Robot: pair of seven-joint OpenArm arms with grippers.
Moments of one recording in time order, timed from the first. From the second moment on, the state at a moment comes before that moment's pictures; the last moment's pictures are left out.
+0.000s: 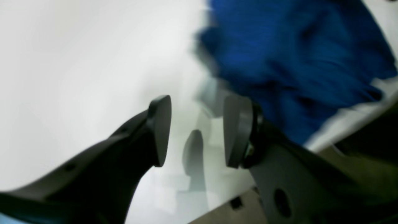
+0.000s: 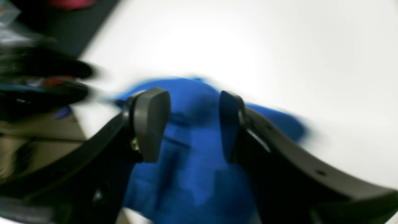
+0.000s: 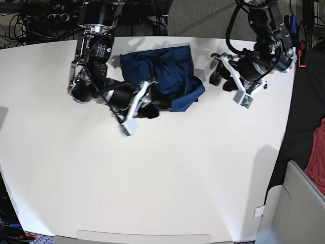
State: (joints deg) left arm 12.3 -6.5 -19.9 116.9 -35.7 -33.7 76.5; right arm 2.4 -6.3 10.3 99.7 38.7 38.6 -73.4
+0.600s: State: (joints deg) left arm 13.2 -5.8 -11.2 114.3 -49.7 -34.5 76.2; right arm 2.6 1.9 16.6 99.8 35.7 38.7 -70.7
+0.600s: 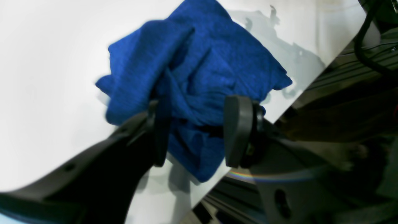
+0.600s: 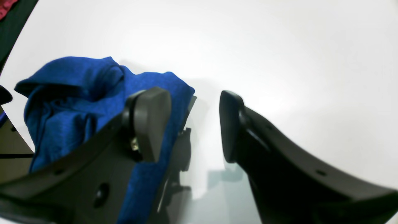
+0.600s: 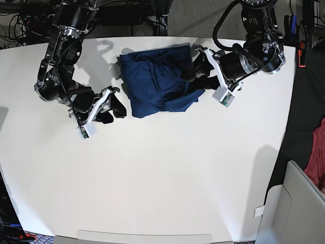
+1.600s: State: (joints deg) left arm 16.4 -9.4 3.0 109.5 -49.7 -34.2 76.4; right arm 13.2 -5.9 -9.7 83.7 -6.9 38.9 -53.2
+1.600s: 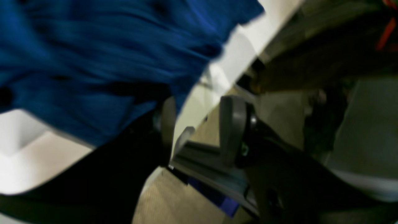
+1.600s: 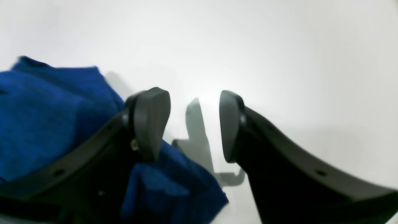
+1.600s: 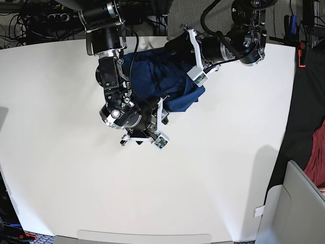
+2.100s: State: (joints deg) left arm 10.6 -11.9 10.1 92.5 -52.3 -34.6 70.6; right arm 10.6 -5.7 -9.7 82.2 -6.9 38.9 -53.4
